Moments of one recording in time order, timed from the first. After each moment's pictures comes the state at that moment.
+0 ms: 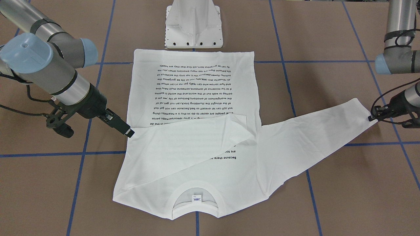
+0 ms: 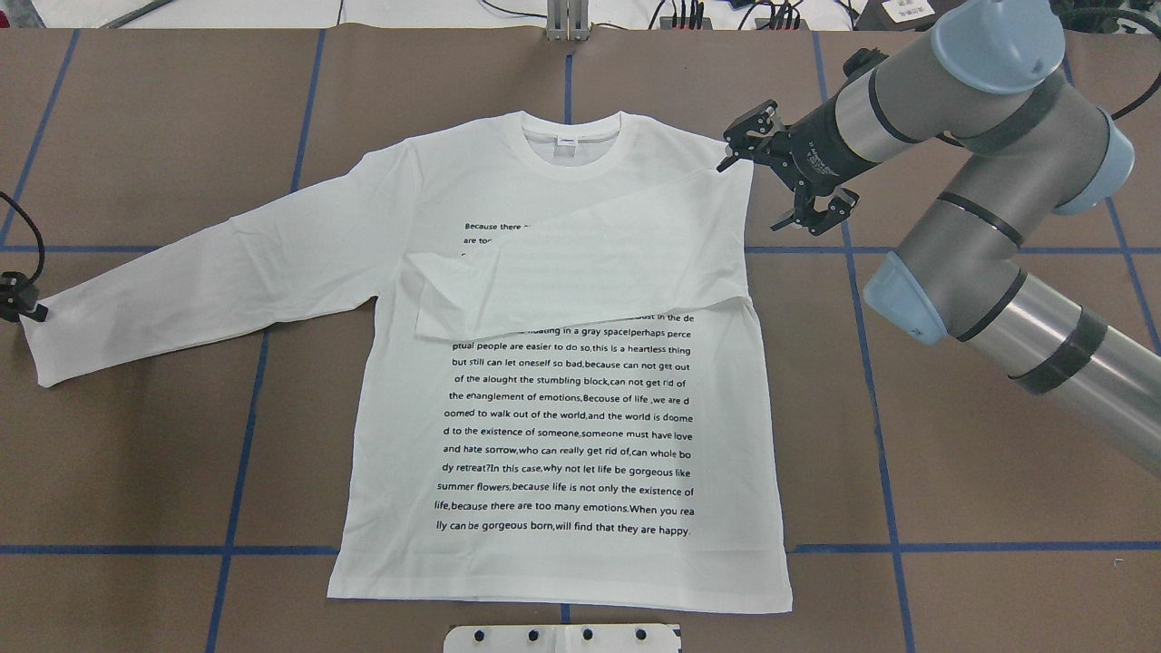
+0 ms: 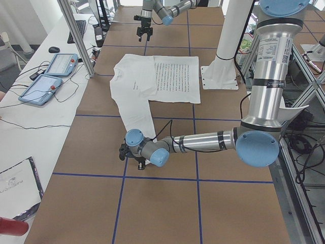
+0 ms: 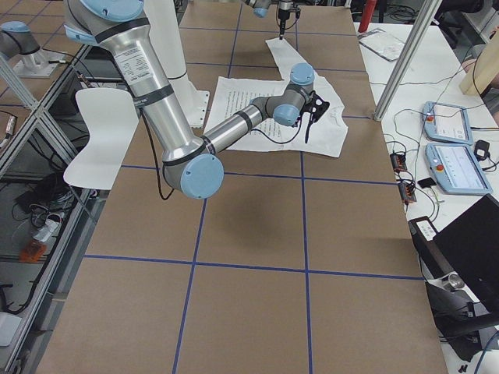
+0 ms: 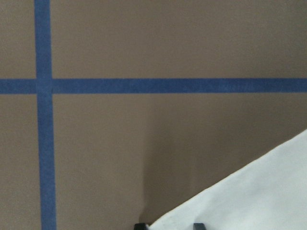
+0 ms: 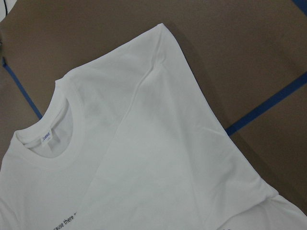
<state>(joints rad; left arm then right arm) -1.16 -1.65 -1.26 -2.20 -2.34 -0.55 0.89 -1.08 1.61 -1.07 2.20 1.82</state>
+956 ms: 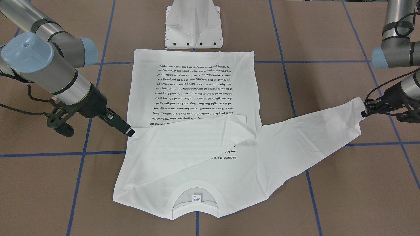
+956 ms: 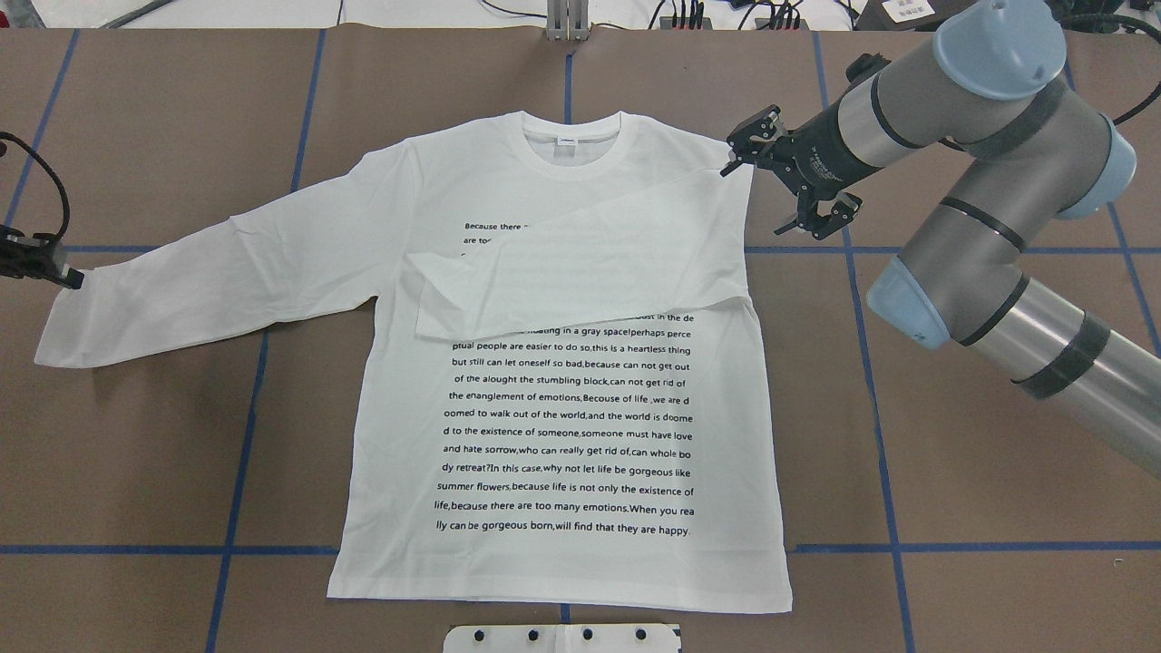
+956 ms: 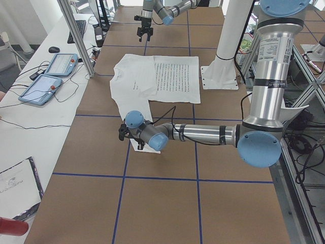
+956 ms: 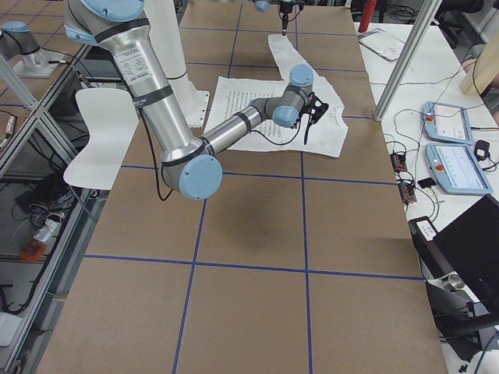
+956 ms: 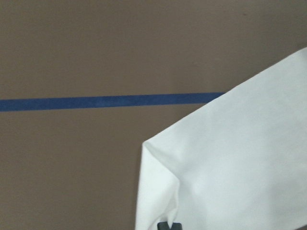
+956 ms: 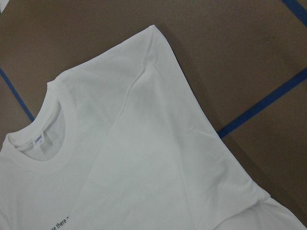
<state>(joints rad) -1.16 -1.65 -1.57 -2.13 -2.45 -0.74 0.89 -1.10 1.61 -1.07 2.20 1.82</state>
